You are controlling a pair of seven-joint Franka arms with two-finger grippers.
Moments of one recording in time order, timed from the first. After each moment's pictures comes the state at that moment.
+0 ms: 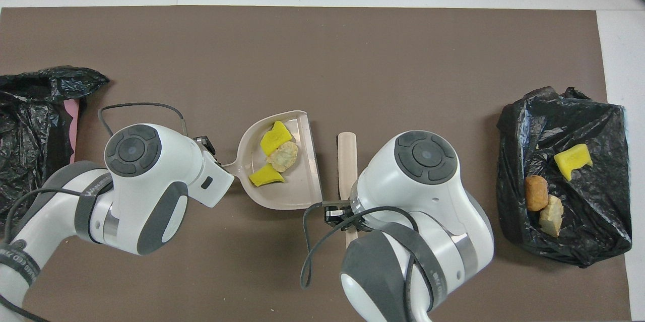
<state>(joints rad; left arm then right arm) -0.47 0.02 0.07 -2.20 -0.04 2.22 1.09 0.45 0.03 0.11 -2.00 0.27 1.84 0.48</state>
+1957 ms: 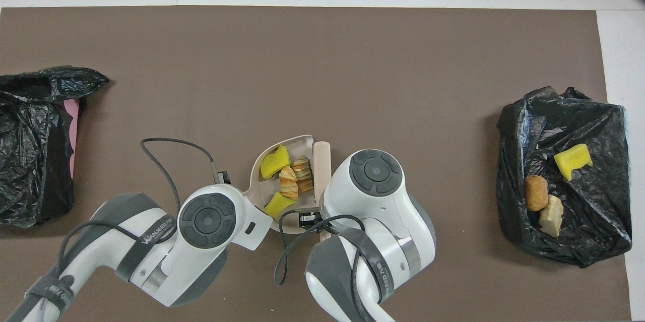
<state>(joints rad) -0.63 -0.07 0.06 -2.36 0.20 2.26 0.69 0.54 0.14 0.11 -2.02 0.33 2.02 0.48</state>
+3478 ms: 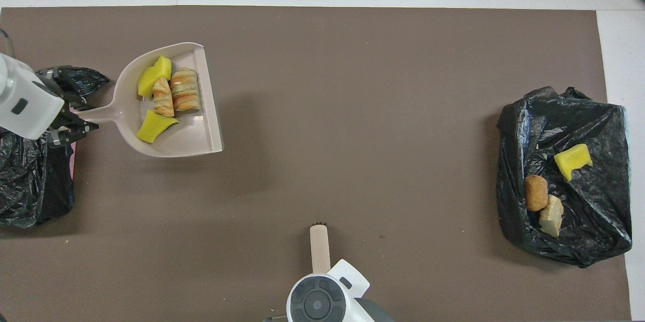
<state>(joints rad) -0.06 0.09 0.07 -1.74 -0.05 1.83 1.45 0.83 -0.08 0.12 -2.33 0.29 2.01 0.77</state>
